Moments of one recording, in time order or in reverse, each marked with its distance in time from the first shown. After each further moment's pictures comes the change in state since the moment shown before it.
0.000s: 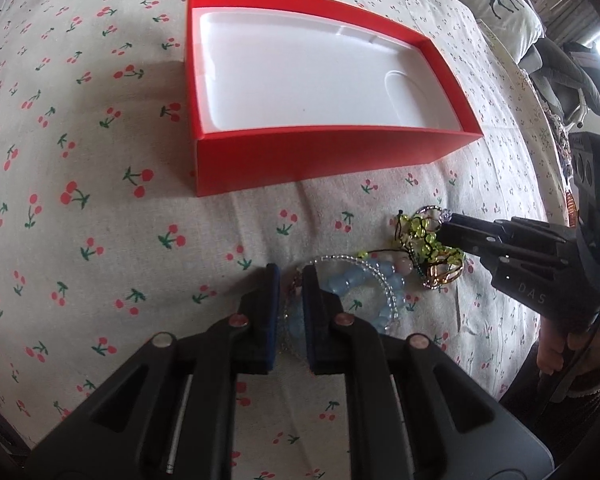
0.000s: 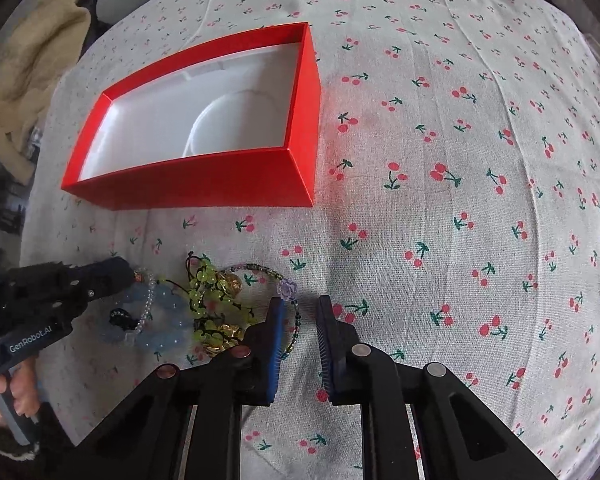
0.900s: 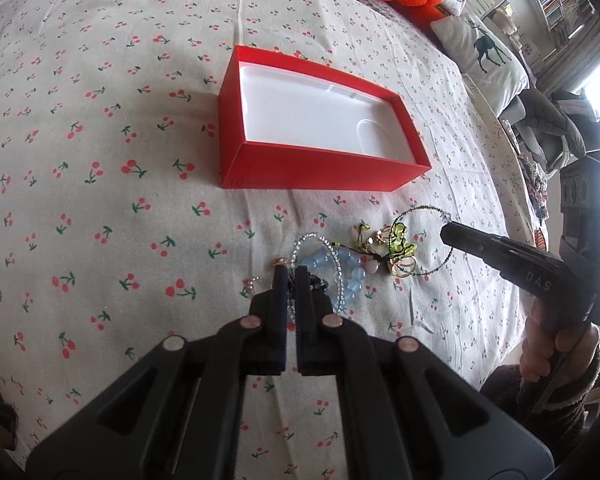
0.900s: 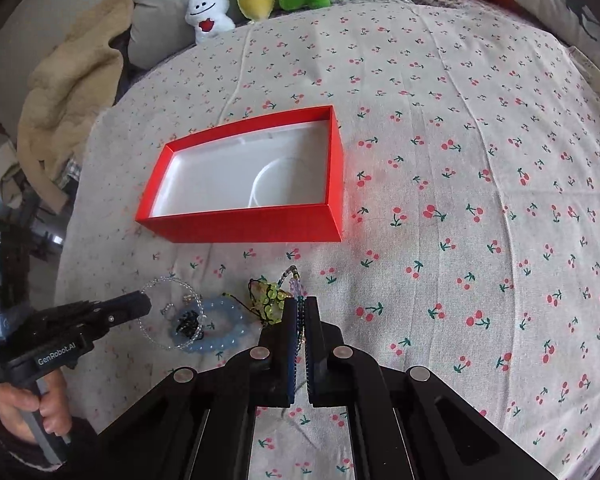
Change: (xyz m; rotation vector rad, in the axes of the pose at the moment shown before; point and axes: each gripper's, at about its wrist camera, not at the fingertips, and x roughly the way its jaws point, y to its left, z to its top) left arm -0.057 0.017 -0.033 -0.112 -0.182 -0.079; right arm -0.067 -0.005 -0.019 0.043 -0.168 0.124
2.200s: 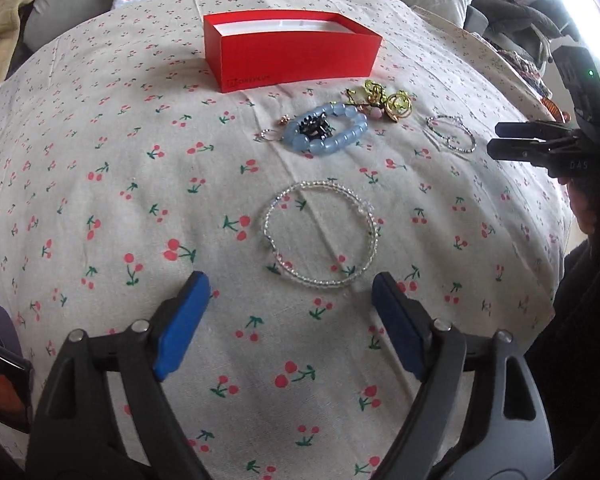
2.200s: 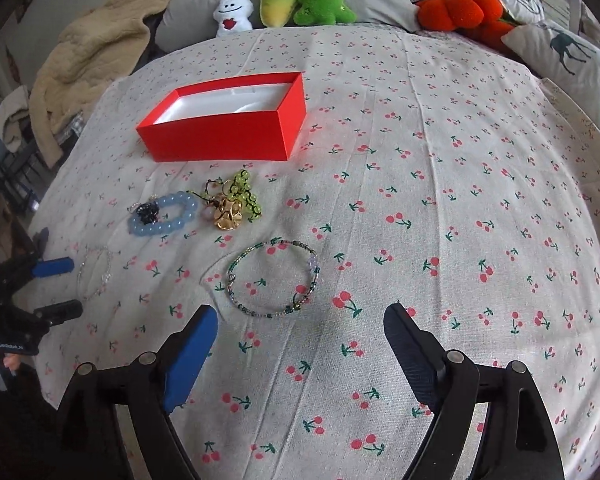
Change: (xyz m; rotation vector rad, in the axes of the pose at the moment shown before) left arm -0.002 -0.010 -0.124 0.379 -0.097 0.181; right arm -0.021 -0.030 -0.104 -0.192 -0.109 -0.124
